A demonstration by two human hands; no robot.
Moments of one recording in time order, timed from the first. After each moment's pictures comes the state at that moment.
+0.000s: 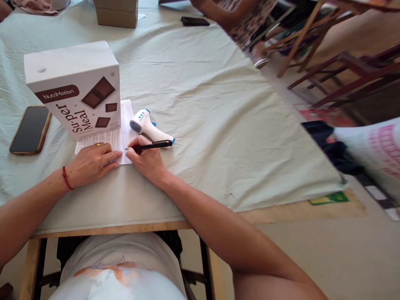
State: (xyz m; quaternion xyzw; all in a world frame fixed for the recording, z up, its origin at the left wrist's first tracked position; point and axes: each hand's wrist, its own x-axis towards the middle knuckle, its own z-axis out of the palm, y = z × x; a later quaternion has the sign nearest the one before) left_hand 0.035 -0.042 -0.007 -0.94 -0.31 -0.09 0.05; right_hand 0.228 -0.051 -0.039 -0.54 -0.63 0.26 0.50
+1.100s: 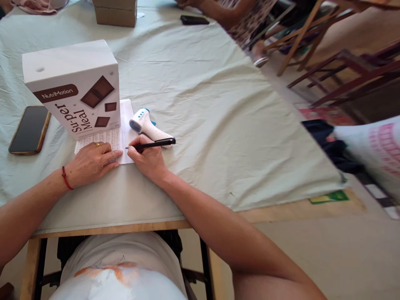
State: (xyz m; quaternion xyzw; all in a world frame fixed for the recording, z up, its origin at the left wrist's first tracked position) left_hand 0.034 -0.041 -0.009 -0.95 -0.30 -0.09 0.07; right_hand 0.230 -0.052 -0.037 -0.55 -0.62 0.28 0.49
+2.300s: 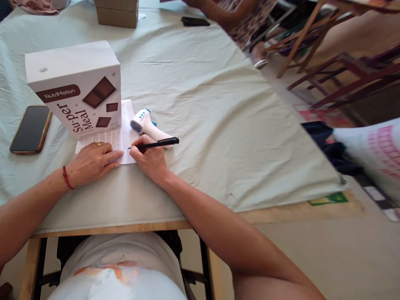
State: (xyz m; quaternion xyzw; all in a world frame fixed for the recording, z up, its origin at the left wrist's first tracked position) left_hand 0.034 -0.040 -0.009 -0.95 -0.30 -0.09 0.06; right_hand 0.232 -0.051 -0.038 -0.56 -0.61 0.28 0.49
